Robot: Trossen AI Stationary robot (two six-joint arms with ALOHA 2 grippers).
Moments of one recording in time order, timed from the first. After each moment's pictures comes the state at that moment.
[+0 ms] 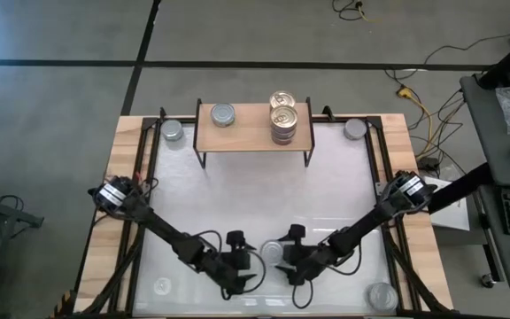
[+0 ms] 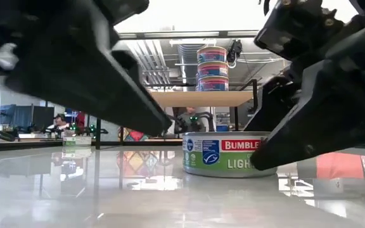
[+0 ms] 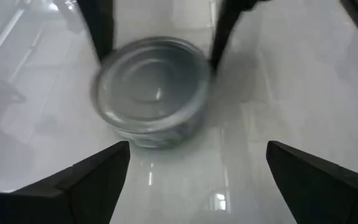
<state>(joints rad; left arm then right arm) -0.61 1.94 1.04 0.13 -0.51 -0.38 0.59 1.94 0.91 0.21 0.52 0.41</state>
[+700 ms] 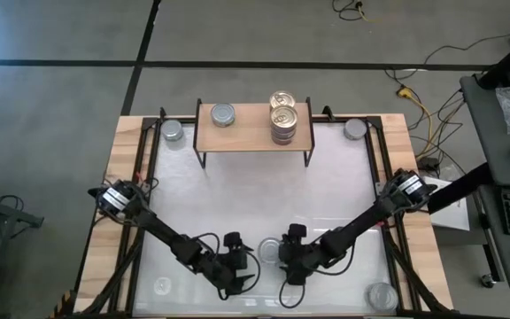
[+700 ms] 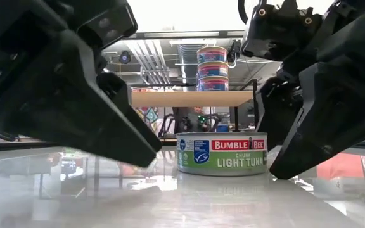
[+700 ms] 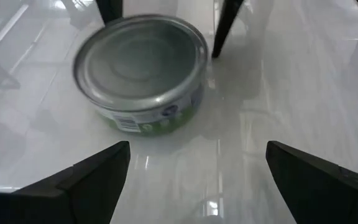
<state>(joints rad) -0.63 1.98 0.97 0.26 -0.54 -0.45 0.57 1.94 1.08 -0.22 0.35 0.53</state>
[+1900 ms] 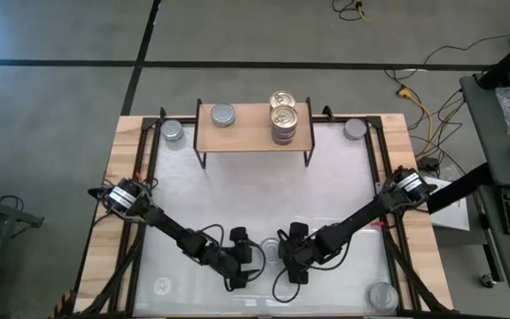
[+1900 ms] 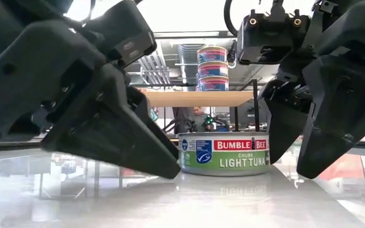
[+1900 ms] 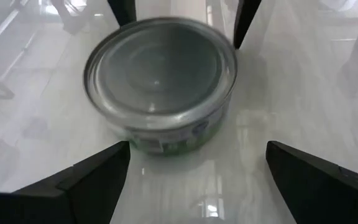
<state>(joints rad) -0.55 2.01 0.95 0.37 -0.46 -0.35 0.52 1.93 1.15 -0.40 0.17 0.57</state>
